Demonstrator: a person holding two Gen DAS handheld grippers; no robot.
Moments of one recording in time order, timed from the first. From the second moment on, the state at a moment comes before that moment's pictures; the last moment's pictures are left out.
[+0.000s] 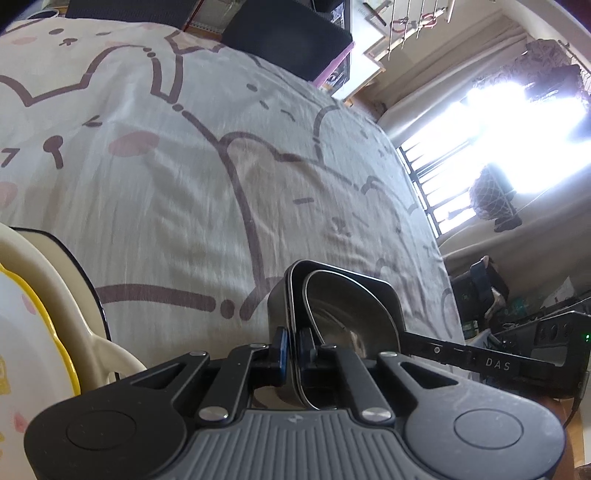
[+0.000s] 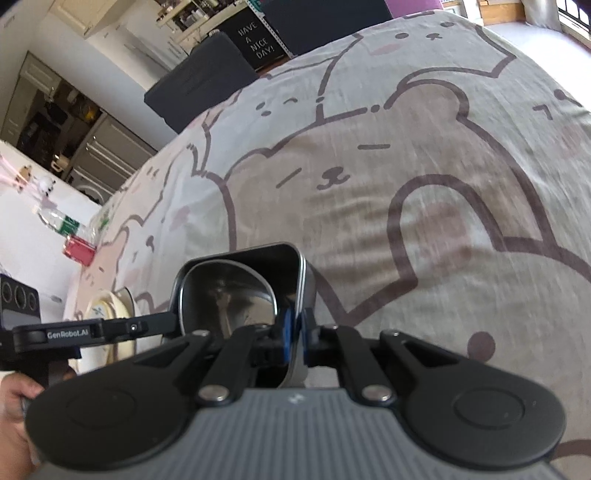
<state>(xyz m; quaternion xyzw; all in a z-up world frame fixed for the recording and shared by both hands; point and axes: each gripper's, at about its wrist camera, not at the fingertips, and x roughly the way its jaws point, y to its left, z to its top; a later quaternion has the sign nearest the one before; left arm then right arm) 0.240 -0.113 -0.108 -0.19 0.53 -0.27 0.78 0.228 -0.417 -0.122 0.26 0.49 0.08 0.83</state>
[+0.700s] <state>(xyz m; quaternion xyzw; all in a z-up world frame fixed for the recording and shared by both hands) 0.219 -0.062 -0.045 -0.24 0.43 -0.29 0.82 0.215 -0.399 -0.075 0.29 0.38 0.13 0.87</state>
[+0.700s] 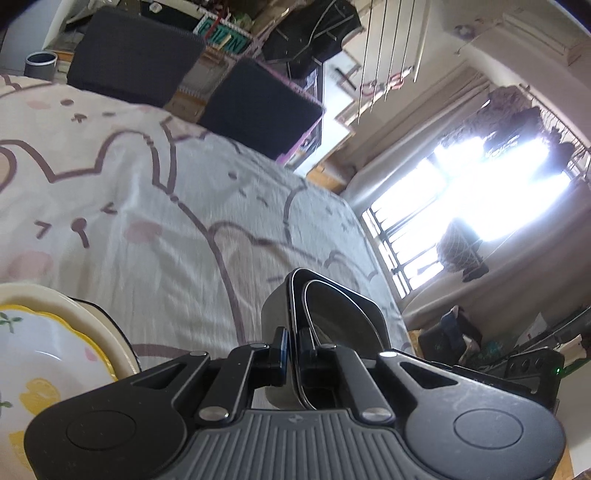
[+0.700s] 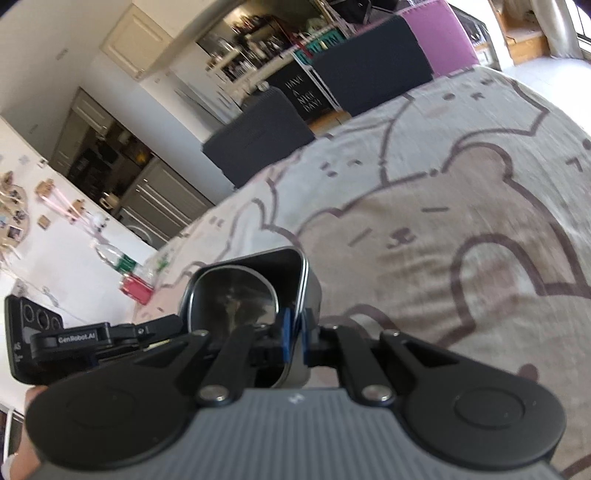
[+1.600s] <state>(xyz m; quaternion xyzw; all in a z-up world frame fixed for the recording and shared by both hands) 0.153 0.068 -0.002 -0.26 0.36 -0.22 0.87 0.229 -0.288 -0.048 0.29 0.34 0.24 0.86</state>
